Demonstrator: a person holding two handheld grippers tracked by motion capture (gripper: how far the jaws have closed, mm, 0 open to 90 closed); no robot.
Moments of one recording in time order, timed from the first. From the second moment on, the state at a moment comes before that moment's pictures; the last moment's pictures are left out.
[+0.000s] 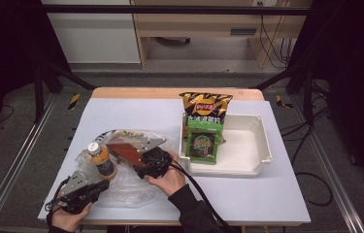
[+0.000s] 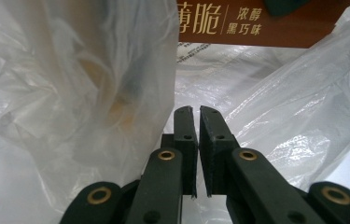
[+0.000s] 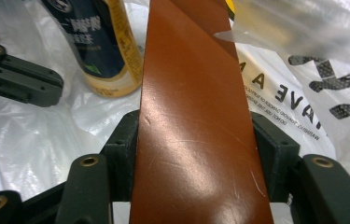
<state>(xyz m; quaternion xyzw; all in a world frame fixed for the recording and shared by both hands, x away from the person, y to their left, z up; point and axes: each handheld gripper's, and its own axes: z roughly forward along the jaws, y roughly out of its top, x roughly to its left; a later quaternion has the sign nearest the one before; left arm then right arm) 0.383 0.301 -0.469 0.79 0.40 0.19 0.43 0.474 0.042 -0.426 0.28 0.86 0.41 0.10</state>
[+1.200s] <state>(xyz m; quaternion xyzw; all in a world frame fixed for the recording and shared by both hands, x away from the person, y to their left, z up) 0.383 0.300 -0.469 0.78 0.40 0.20 0.43 0.422 -0.043 -0.390 0.24 0.87 0.42 0.09</state>
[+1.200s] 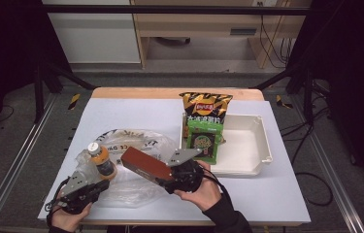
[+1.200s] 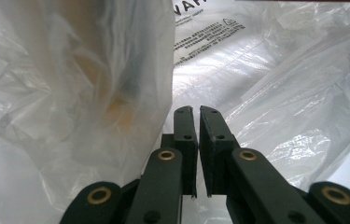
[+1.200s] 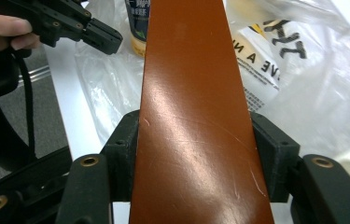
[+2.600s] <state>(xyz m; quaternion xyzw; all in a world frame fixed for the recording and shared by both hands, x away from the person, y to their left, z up) 0.383 0.299 -0.469 0.79 0.40 0.19 0.43 0.427 -0.217 -0.380 0.33 0.83 0.43 0.16</state>
